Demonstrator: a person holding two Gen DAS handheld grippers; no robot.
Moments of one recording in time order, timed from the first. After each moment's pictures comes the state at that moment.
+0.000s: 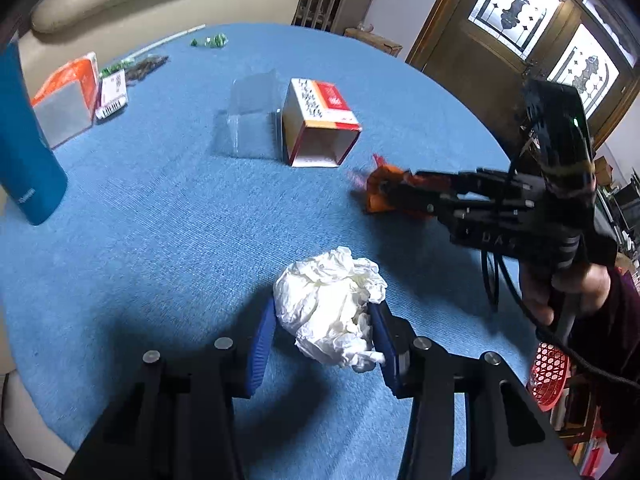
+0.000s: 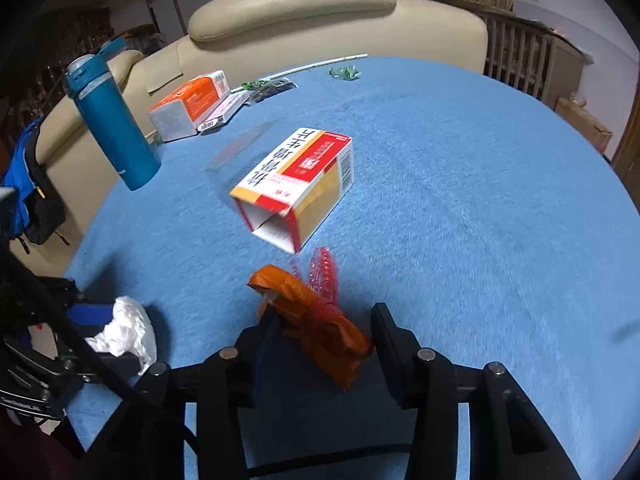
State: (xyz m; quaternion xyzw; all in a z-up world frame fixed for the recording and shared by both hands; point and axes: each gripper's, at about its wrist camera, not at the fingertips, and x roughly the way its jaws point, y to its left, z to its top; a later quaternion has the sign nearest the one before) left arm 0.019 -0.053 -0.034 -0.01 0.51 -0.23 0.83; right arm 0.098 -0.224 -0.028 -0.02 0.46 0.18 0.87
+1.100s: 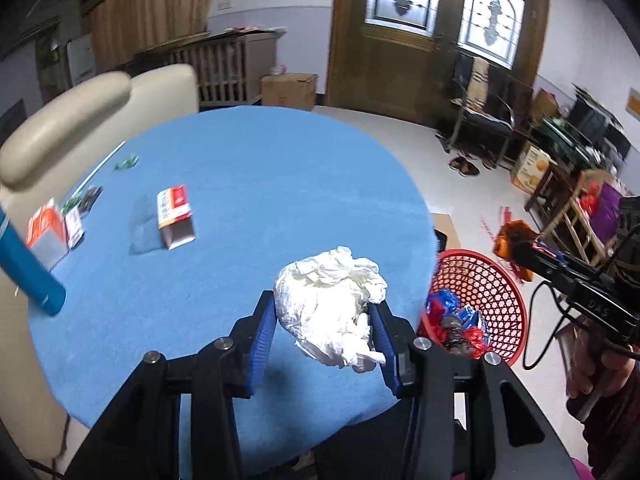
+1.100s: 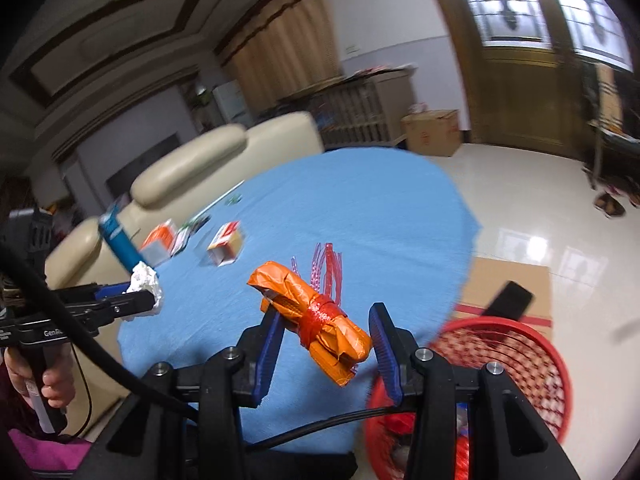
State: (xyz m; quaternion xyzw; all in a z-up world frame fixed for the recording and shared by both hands) left arm -0.119 -0.162 0.078 0.11 0.40 -0.32 0.85; right arm -0.216 -0.370 0.066 0.18 0.29 -0.05 0.94
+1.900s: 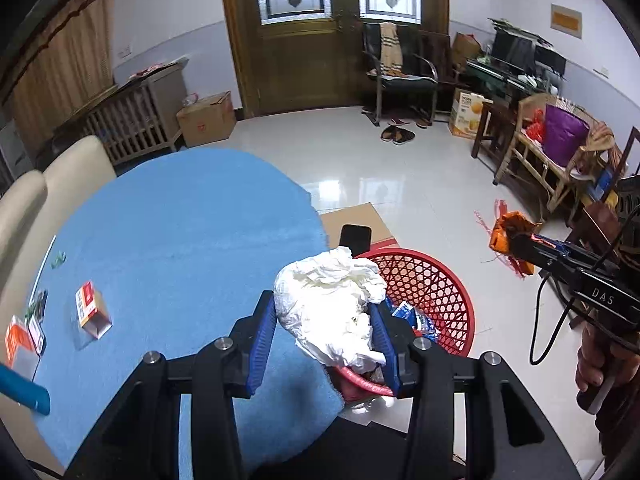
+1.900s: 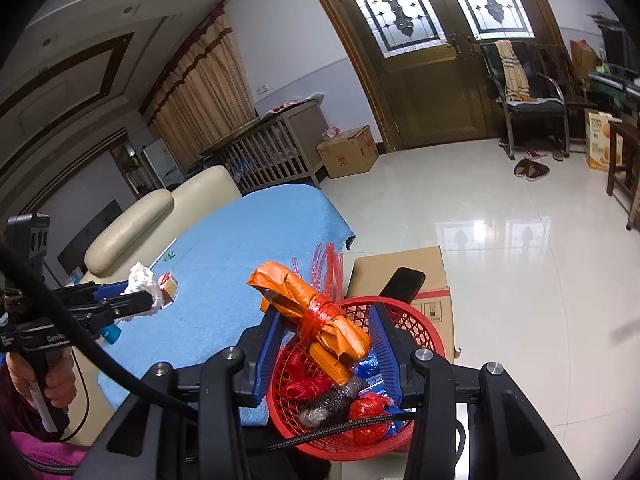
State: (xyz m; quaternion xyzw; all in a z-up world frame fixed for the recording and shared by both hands) left arm -0.189 -0.293 0.102 0.22 0.35 -0.43 0.80; right arm -0.352 -0.462 0.077 0.26 0.24 -0.17 0.92
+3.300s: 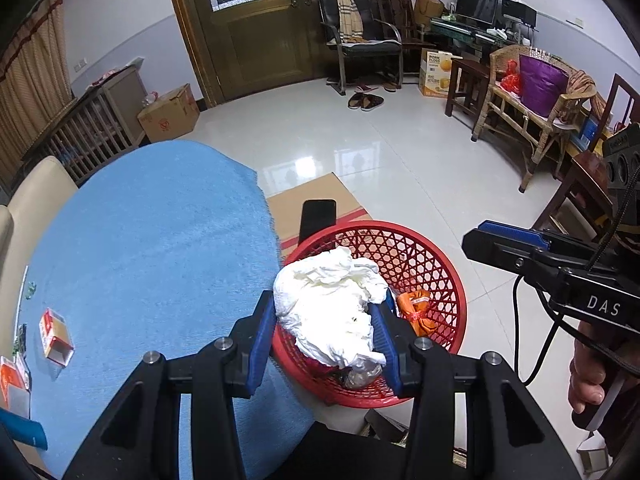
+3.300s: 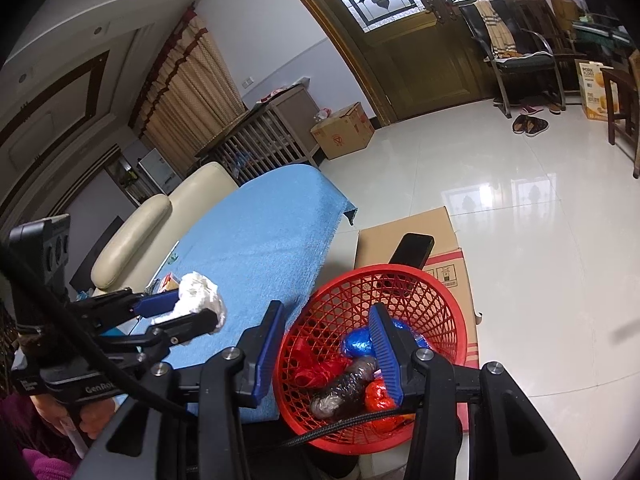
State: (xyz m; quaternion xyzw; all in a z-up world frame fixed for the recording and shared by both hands) left arm -0.206 -0.353 0.049 0.29 0.37 -0.46 0.76; right arm -0.330 -0.474 0.033 0.32 0.26 -0.16 0.90
